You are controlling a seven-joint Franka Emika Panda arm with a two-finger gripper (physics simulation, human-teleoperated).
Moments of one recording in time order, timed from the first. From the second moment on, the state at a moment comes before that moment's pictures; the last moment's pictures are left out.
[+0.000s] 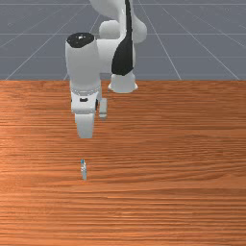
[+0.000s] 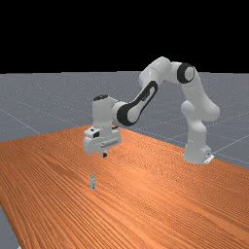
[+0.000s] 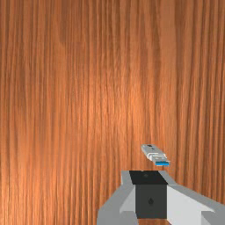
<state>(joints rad) -0.12 0.52 -0.04 -1.71 0.01 2.21 -0.98</state>
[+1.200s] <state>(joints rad) -0.12 0.88 -0.04 -1.32 0.01 2.14 -0.98</state>
